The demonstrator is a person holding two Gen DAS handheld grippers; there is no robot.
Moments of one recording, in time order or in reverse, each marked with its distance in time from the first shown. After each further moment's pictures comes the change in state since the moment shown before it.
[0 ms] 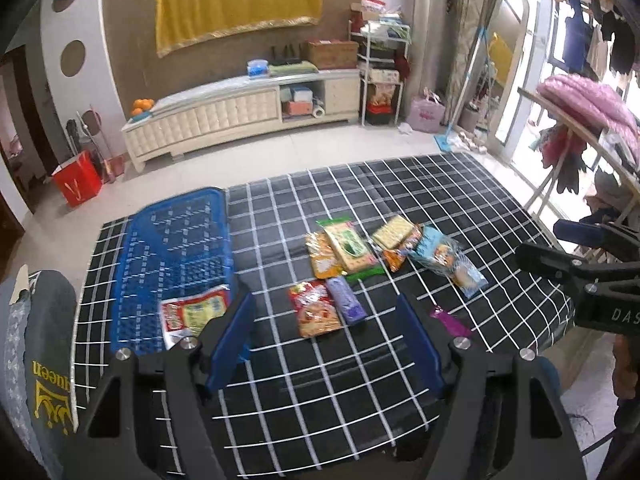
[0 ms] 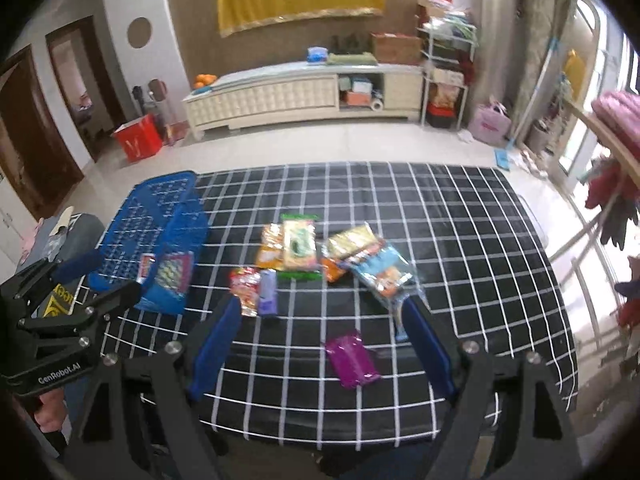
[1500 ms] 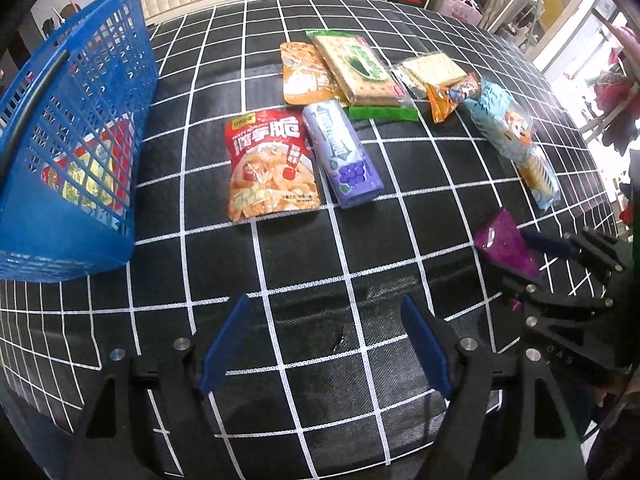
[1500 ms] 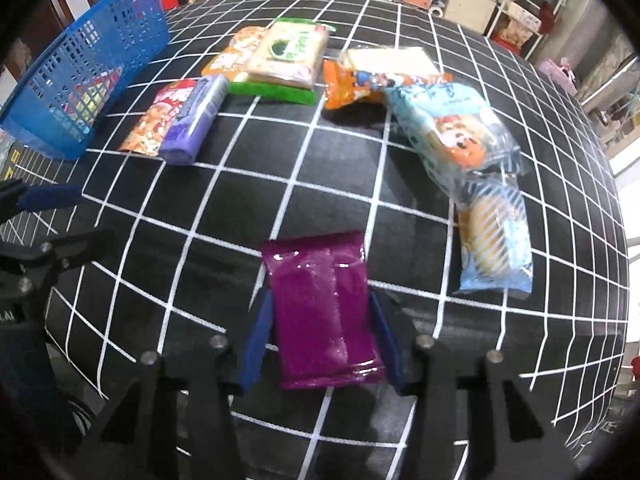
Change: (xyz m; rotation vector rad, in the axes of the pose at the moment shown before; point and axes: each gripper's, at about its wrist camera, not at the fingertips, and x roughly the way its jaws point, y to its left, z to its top) left arm 0.185 -0.005 -0.088 -0.145 0.423 -0.038; right arm 0.174 -0.019 -0.106 -0.247 0.370 0.022
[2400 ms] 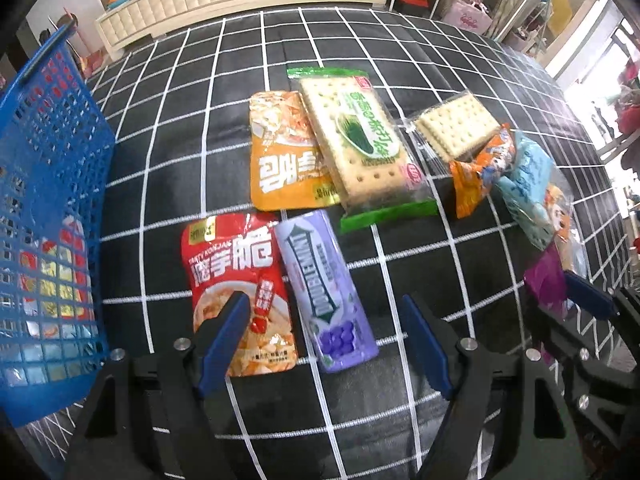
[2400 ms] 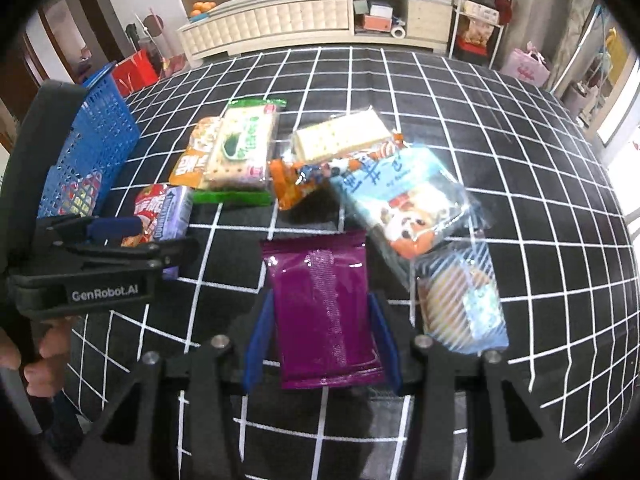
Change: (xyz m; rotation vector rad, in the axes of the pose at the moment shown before) left arm 0.044 -0.017 0.086 0.008 -0.014 0.049; right arm -0.014 -0.039 0.045 0.177 -0.133 0.045
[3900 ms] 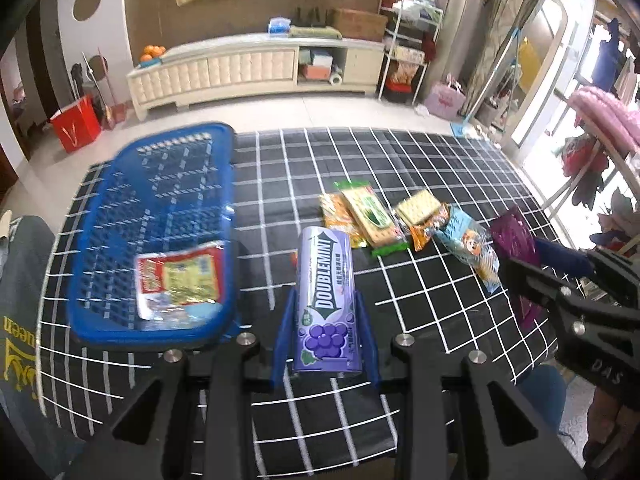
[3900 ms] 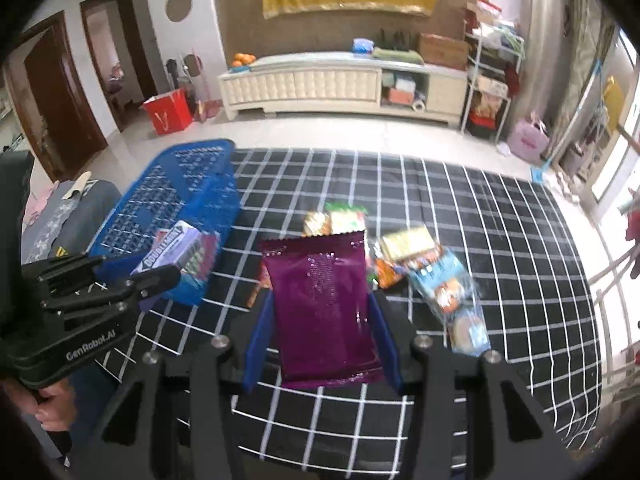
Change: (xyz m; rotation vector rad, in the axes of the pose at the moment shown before) left arm -0.190 0.060 -0.080 -0.003 -0.330 -0.041; right arm -0.147 0.116 0.021 -0.088 -0.225 0.014
